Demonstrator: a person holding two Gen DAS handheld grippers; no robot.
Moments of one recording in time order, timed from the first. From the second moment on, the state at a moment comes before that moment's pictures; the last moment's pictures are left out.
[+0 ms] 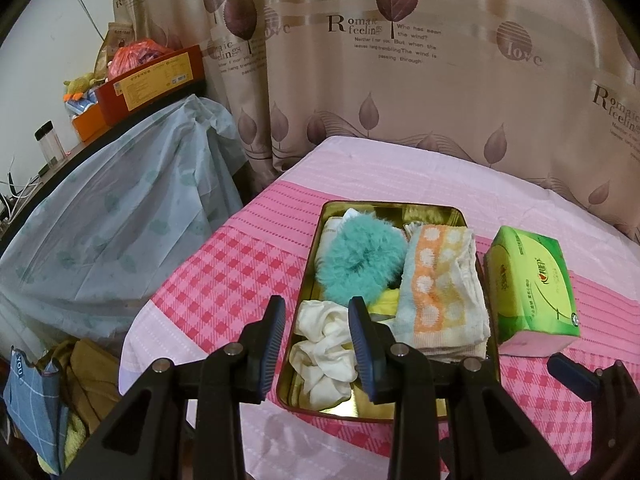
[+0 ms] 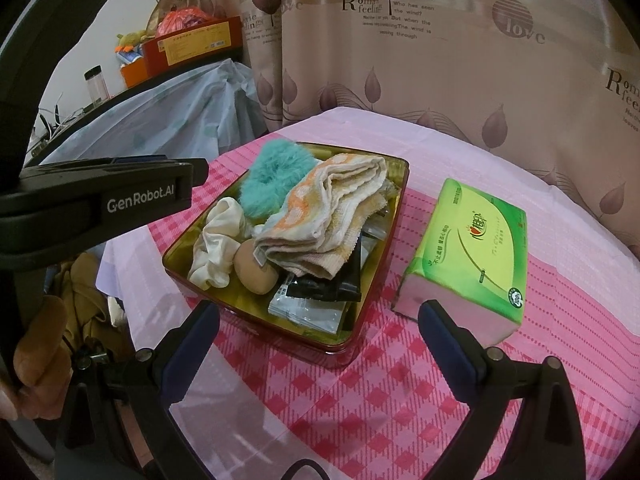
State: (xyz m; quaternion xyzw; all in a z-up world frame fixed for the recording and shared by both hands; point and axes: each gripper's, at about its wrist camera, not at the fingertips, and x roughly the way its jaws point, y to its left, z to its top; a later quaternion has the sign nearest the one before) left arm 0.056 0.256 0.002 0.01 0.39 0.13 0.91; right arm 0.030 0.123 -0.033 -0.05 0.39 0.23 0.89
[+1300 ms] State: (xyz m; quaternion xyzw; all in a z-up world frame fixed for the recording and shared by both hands) left arm 0.056 0.254 0.001 0.01 0.39 0.13 0.91; right arm 0.030 0.123 -0.039 -0.06 0.39 0.22 0.89
